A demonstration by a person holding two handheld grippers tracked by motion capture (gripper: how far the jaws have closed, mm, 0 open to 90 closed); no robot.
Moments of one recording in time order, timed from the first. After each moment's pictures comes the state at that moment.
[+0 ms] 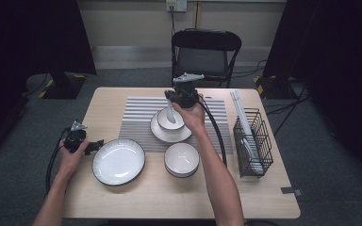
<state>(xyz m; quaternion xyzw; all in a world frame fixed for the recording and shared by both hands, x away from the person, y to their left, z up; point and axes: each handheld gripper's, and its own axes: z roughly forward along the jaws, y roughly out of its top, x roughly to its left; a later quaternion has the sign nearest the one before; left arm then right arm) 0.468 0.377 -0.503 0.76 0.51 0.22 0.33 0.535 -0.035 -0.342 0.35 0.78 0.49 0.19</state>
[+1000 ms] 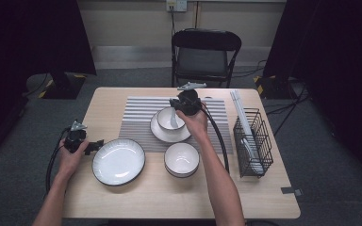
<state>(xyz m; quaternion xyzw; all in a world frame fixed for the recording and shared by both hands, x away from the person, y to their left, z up) 0.468 0.377 -0.503 0.76 0.52 0.22 0.33 0.538 -0.047 -0.378 0.37 0.78 0.47 0.18</state>
